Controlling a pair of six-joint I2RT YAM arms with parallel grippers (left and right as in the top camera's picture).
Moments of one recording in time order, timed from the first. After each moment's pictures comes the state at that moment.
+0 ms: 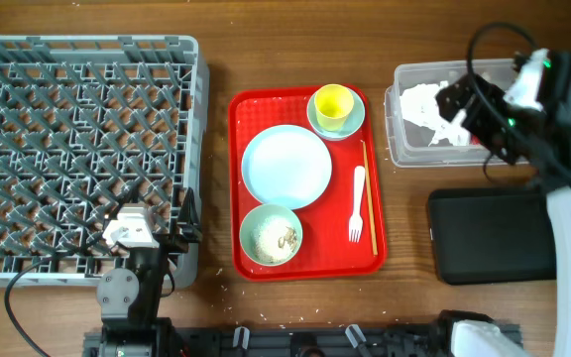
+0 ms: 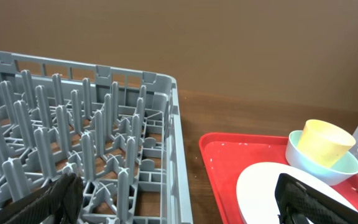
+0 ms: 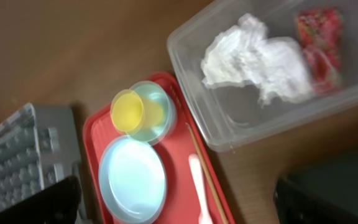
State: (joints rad) left arm -0.01 0.01 0.01 -0.07 0.08 -0.17; right arm -0.12 1.25 1.40 -1.07 -0.27 0.46
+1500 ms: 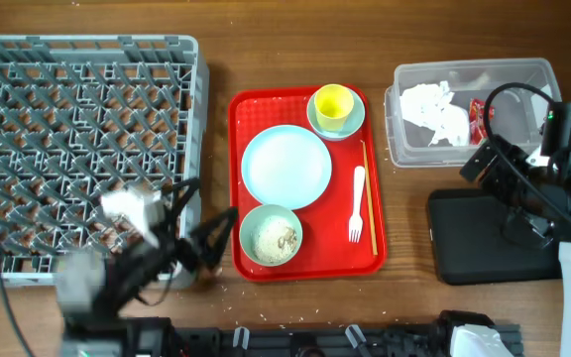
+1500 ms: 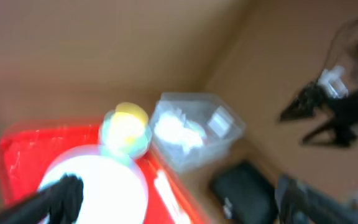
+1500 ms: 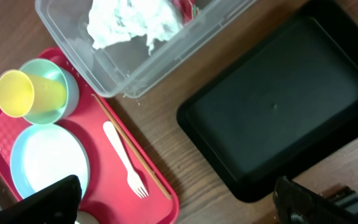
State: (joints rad) left arm 0.00 0.39 0.52 -0.27 0.74 -0.43; right arm -0.11 1.13 1.40 -1.40 0.03 0.55
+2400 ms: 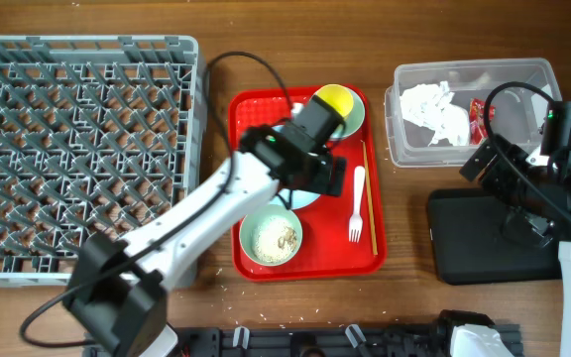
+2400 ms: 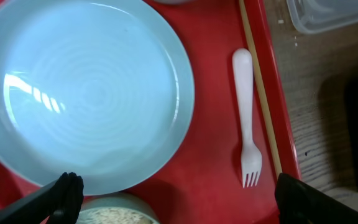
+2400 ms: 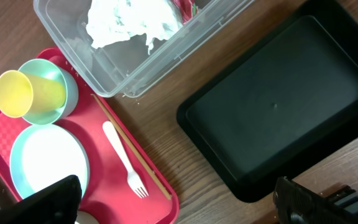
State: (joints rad) left arm -0.76 1.73 1.38 -0.84 0.01 -0.50; right arm -0.11 1.14 1.40 -1.40 0.03 0.55
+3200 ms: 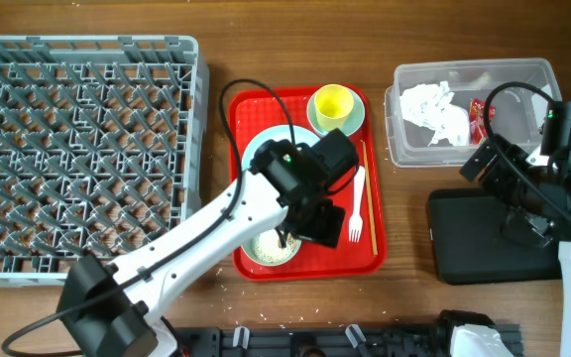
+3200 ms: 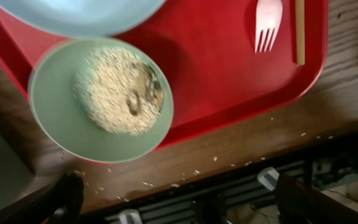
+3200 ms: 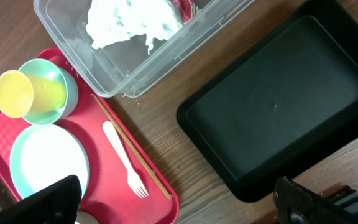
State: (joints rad) left arm -0.88 1.66 1.44 -1.29 0.10 -0.61; right arm -0.11 1.14 1.40 -1.40 0.03 0.55
